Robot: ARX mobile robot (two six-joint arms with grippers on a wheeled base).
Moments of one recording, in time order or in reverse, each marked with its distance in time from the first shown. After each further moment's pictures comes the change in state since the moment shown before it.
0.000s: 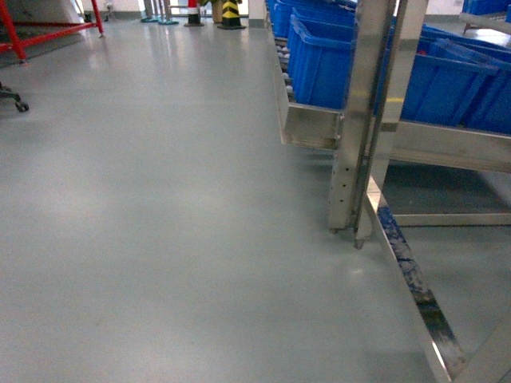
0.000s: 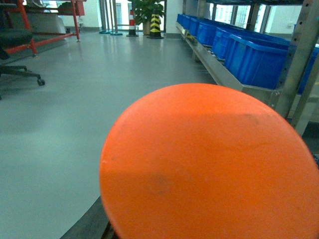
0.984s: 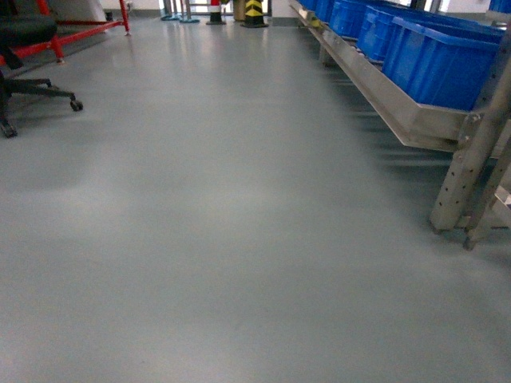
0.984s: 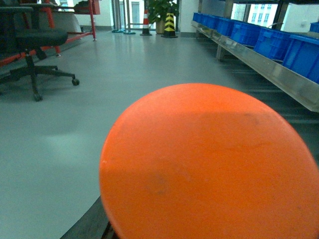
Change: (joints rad) left arm 0.000 0.000 0.000 0.000 0.000 0.000; right arm 0.000 0.000 0.000 0.001 0.000 0.000
